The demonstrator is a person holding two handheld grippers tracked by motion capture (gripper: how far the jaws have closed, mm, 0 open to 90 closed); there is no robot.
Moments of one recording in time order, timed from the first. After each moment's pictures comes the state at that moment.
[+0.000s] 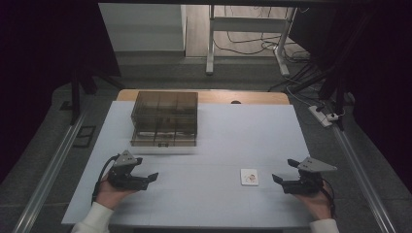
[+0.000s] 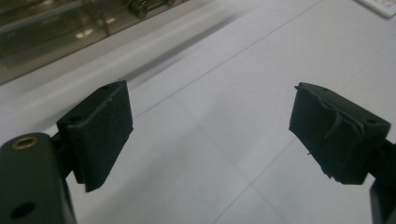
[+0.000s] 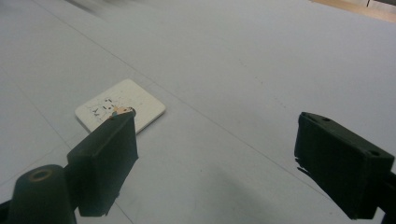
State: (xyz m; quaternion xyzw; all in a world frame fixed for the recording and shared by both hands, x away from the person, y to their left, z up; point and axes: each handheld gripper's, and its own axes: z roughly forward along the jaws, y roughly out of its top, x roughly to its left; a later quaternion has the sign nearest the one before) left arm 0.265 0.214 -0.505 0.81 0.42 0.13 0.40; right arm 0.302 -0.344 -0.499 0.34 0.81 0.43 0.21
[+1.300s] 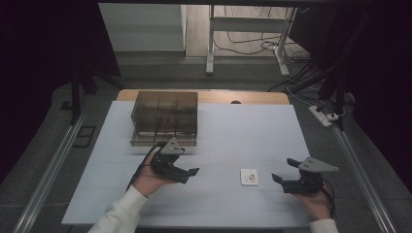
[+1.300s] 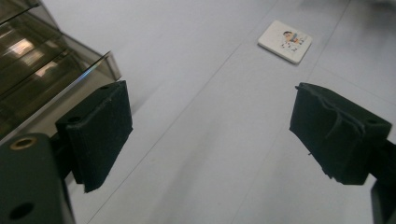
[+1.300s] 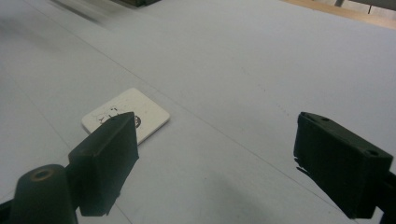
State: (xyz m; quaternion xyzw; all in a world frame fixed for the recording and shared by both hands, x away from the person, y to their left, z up) left arm 0.299 0.106 -0.463 0.86 0.30 0.10 0.41; right arm 0.302 -0.344 -0.498 0.33 0.80 0.45 0.21
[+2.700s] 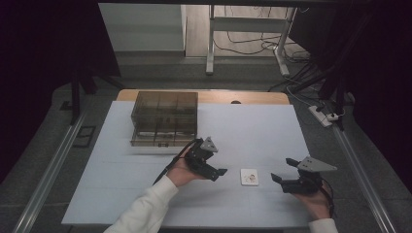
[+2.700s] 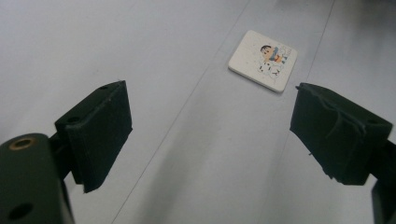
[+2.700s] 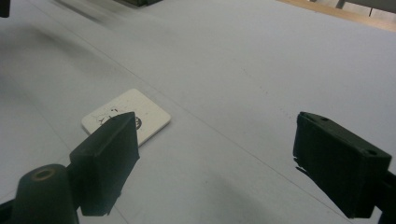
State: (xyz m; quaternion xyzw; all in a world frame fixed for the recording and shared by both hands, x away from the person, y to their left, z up) left arm 0.334 0.019 -0.474 0.89 0.25 0.06 0.37; right arm 0.303 -0.342 -0.498 0.33 0.81 0.45 0.21
